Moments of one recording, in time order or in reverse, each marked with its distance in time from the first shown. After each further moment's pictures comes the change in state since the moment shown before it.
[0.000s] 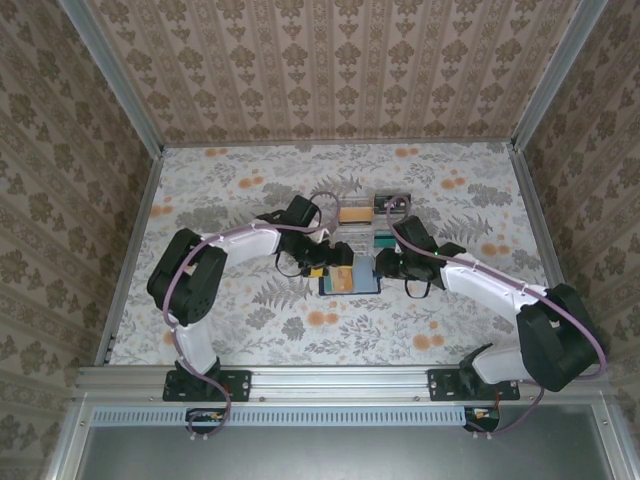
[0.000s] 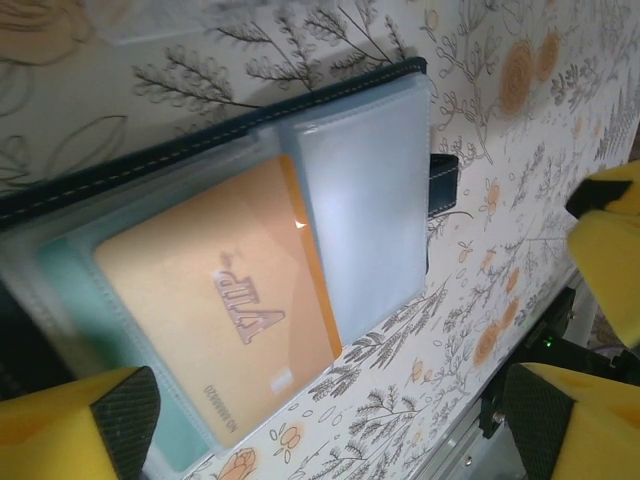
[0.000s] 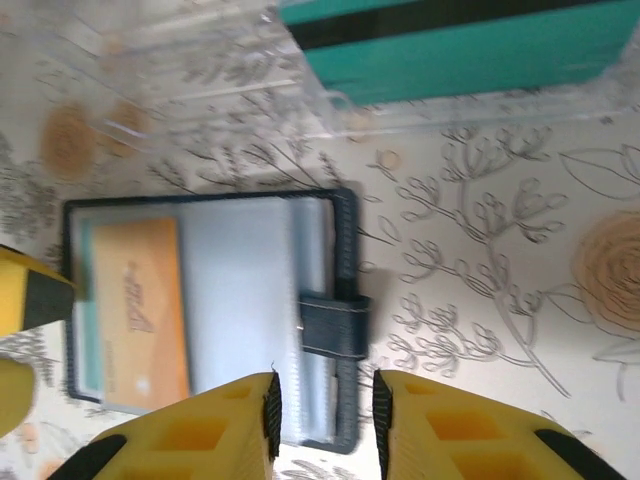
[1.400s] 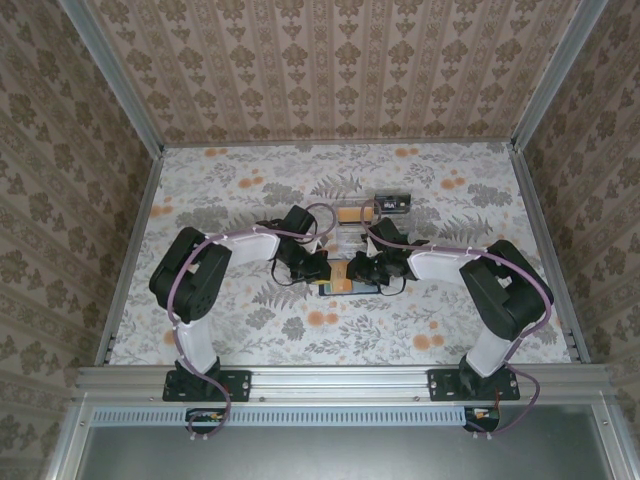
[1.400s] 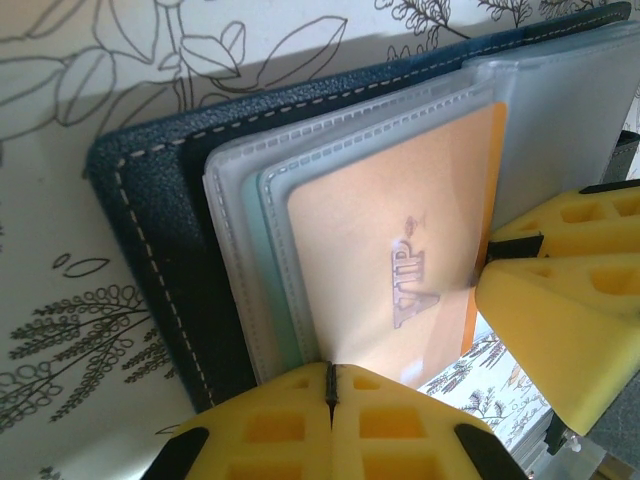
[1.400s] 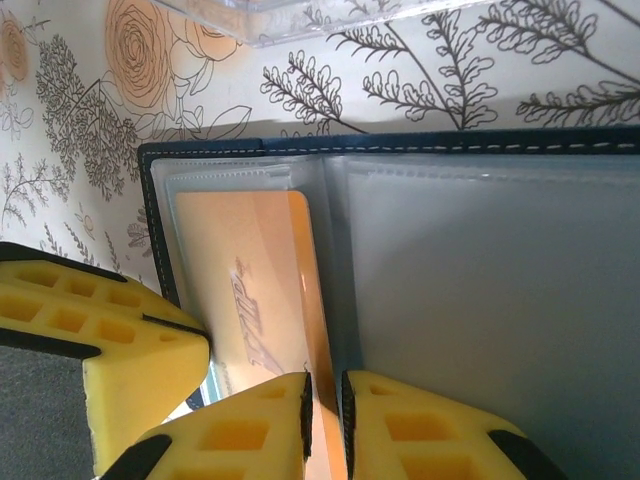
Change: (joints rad) left arm 0.010 0.026 -0.070 -0.016 -0.071 0.016; right arm 0.049 0.343 0.060 0.253 -0.322 0.161
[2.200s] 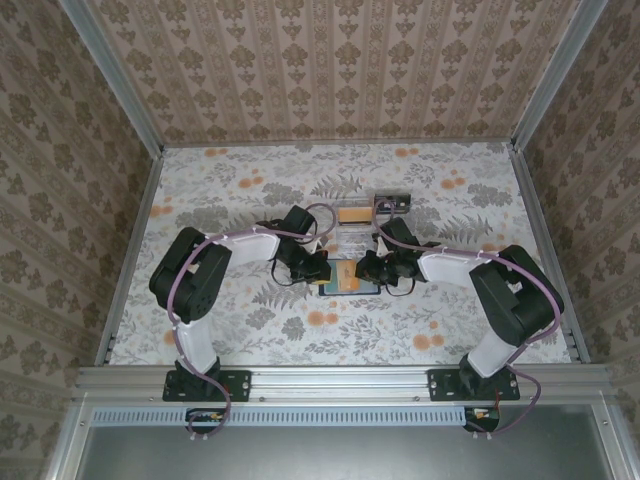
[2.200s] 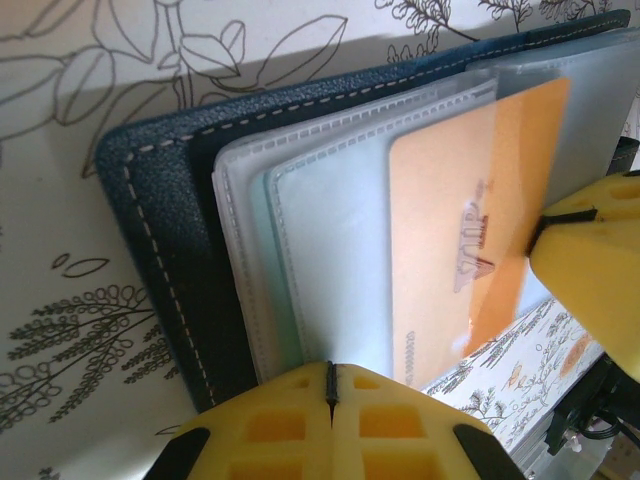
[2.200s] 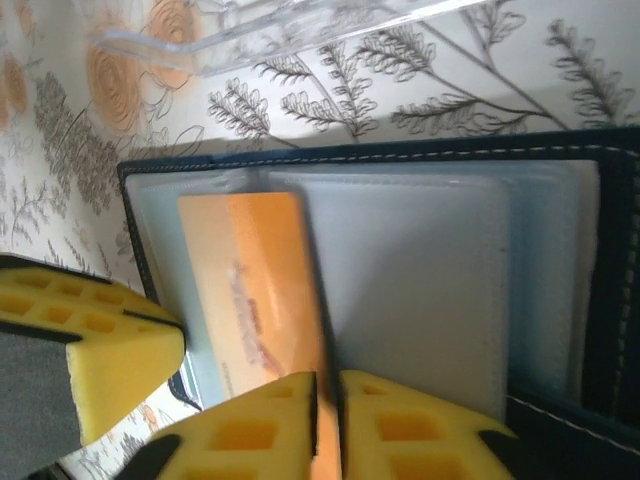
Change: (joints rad) left arm 0.000 0.000 -0.002 0.003 0.000 0.000; right arm -0.059 -0.057 -0.061 0.015 -0.021 0.011
